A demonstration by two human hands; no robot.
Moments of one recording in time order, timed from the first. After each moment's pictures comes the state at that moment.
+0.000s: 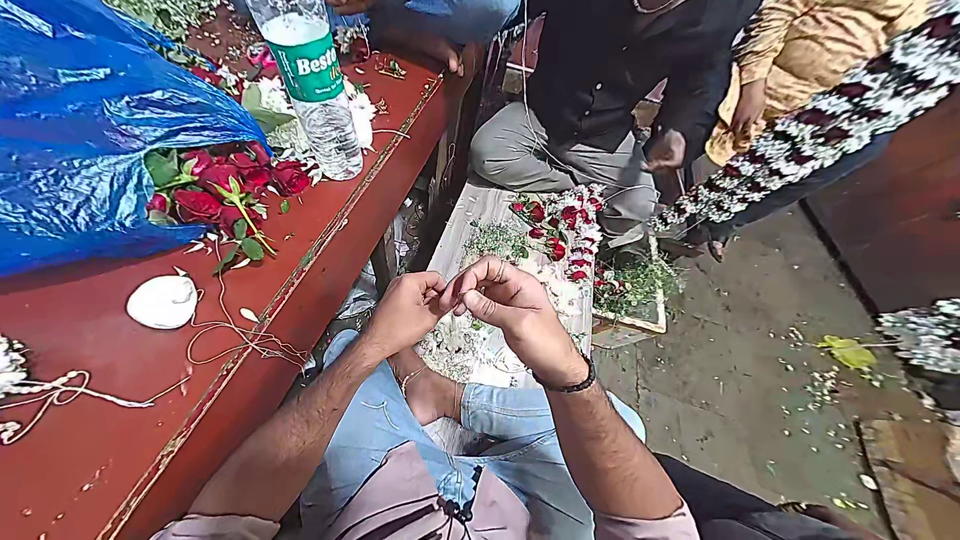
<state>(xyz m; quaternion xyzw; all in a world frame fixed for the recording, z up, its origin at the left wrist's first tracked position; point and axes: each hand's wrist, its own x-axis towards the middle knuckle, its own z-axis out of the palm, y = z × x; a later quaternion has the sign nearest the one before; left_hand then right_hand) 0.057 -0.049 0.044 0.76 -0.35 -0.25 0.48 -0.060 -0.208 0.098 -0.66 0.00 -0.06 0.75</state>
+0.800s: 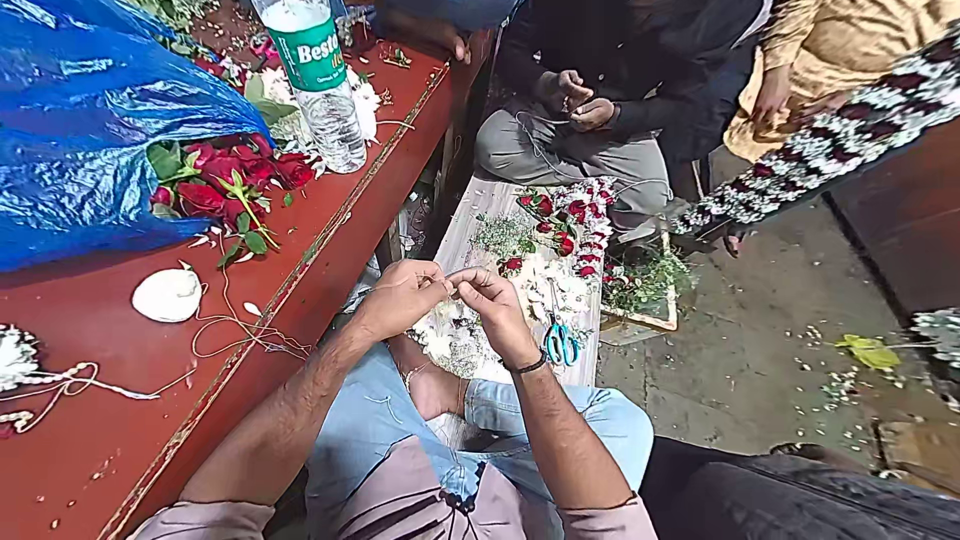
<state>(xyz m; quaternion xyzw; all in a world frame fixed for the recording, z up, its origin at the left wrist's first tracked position) 0.071 -0.040 0.060 0.78 -0.34 -0.29 0.43 -0.048 -0.204 0.002 -0.63 0.06 -0.12 0.77</state>
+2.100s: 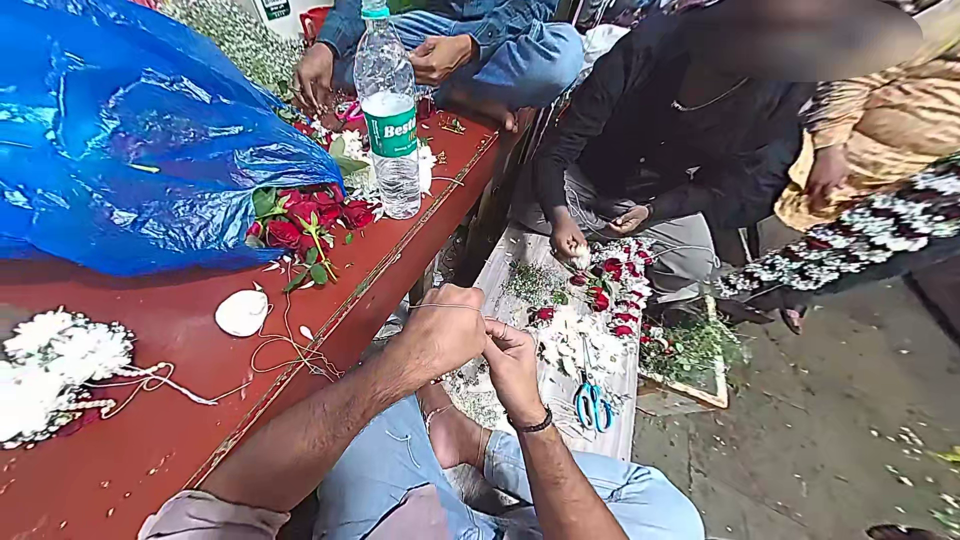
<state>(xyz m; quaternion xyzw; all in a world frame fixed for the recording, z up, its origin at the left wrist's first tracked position) 0.072 -0.064 0.130 0.89 -0.35 -0.23 0.17 -0.026 -0.166 0.007 -0.63 0.07 -0.24 0.74</state>
